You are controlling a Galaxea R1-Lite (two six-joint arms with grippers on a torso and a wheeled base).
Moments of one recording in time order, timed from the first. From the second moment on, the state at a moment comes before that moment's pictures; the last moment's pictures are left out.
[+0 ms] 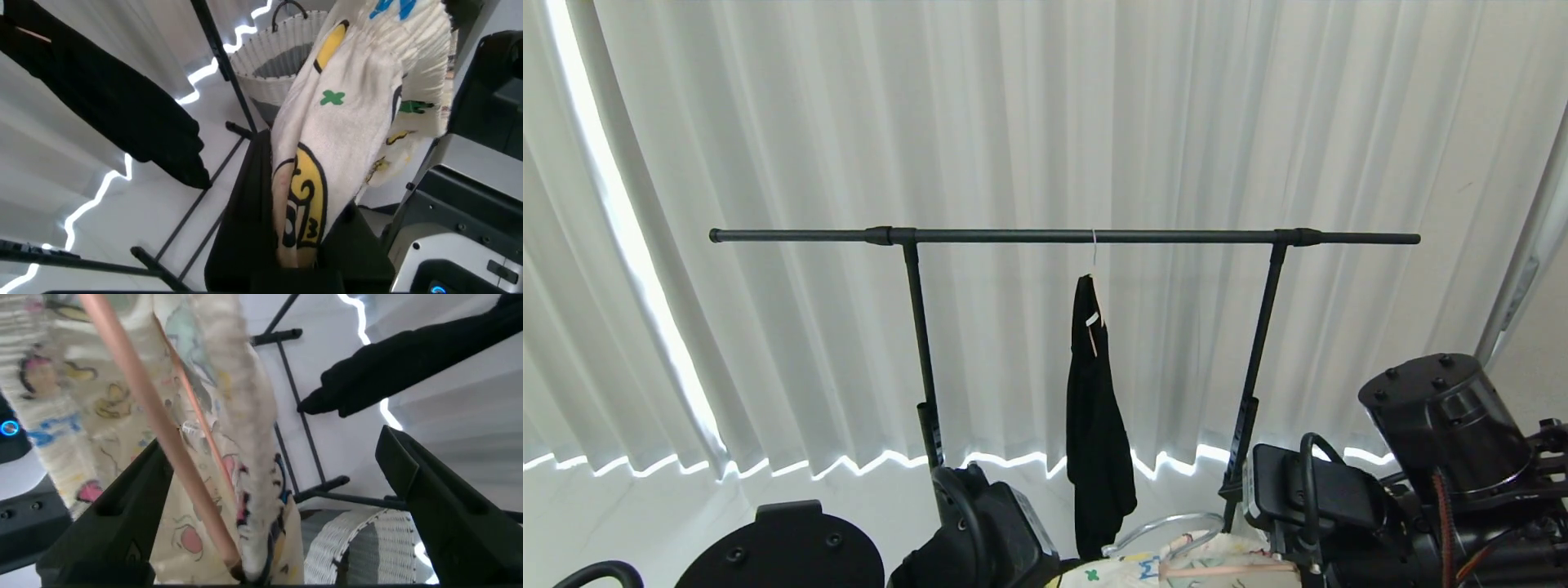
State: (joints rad) left arm -1.06 1.50 -0.42 -0.63 0.06 0.07; right arm 0.82 1.49 -0.69 -0.02 0.23 -0.46
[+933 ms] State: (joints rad) left arm -1.06 1.55 -0.43 -0.70 0.13 0.08; right arm 0.81 1.45 -0.56 -0.28 0.18 -0.54
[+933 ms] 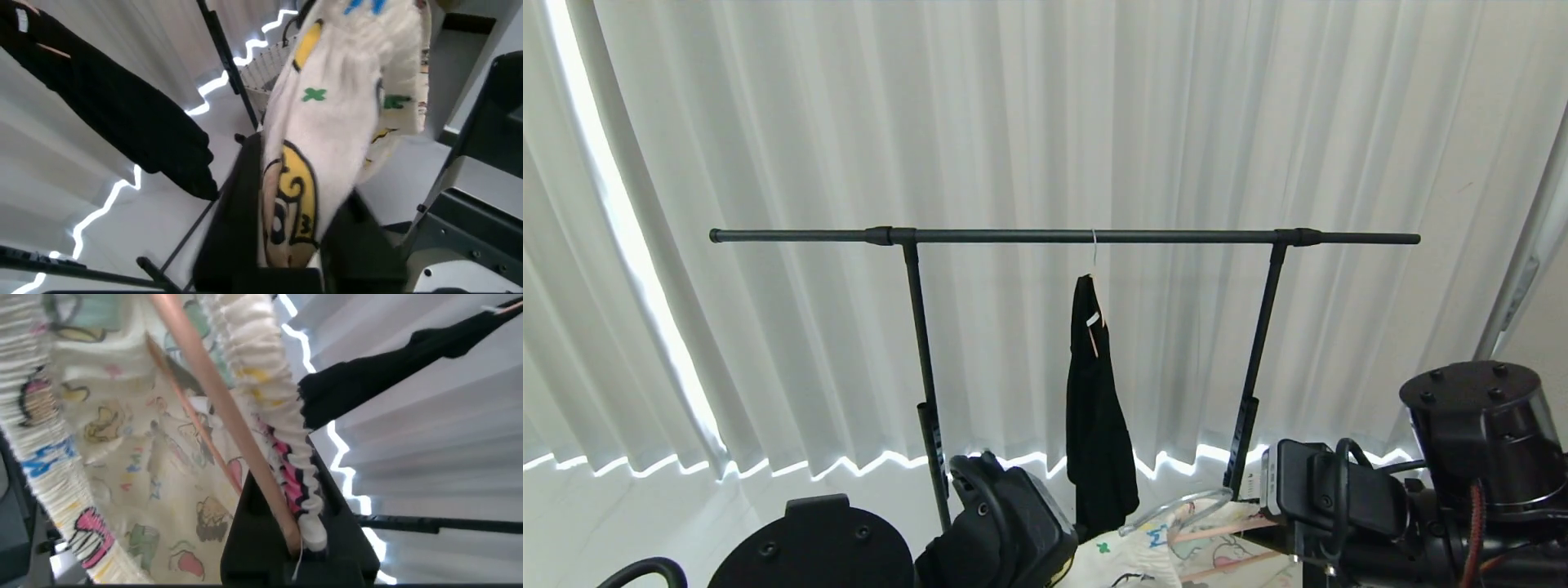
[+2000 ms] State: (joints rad) left arm -0.81 1.40 -0.14 -0.75 0.20 0.08; right arm 0.50 1.37 -0.45 -0.53 0.31 -0.67
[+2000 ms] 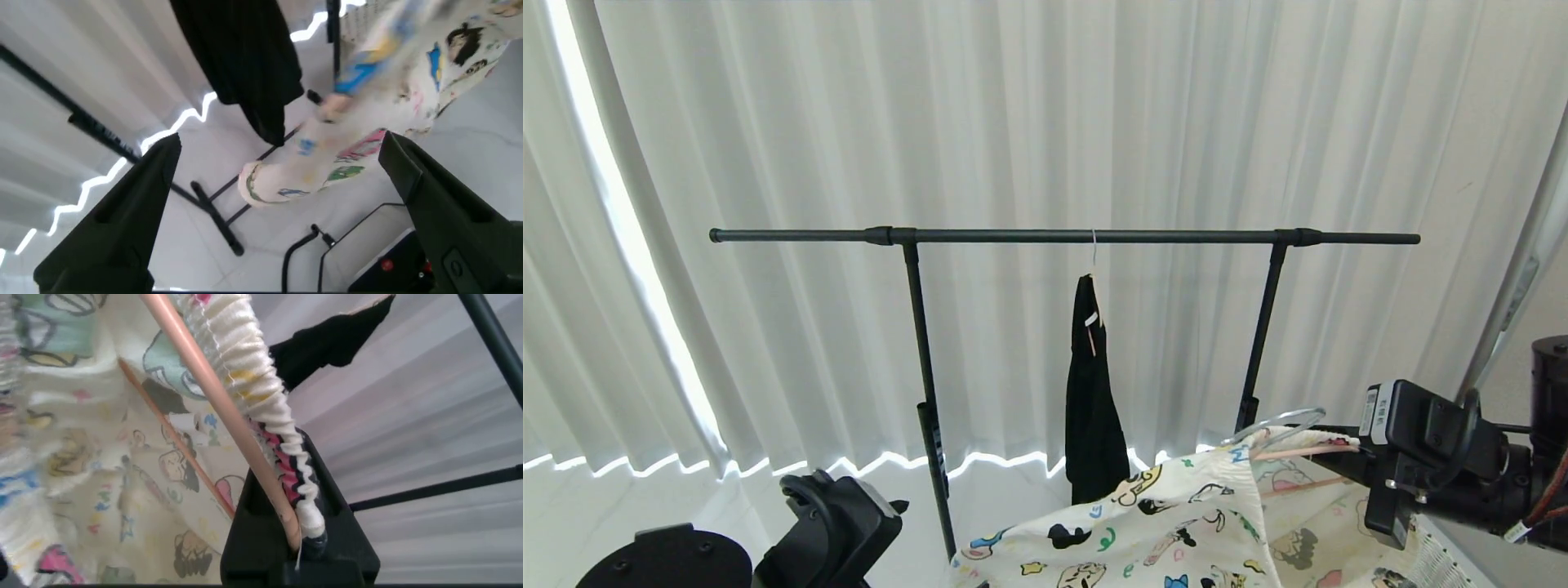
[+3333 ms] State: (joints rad) left arm -0.55 1.62 -0.14 -0.81 0.19 0.05; right arm 0.48 1.30 -0.45 -0.53 0.31 -0.62
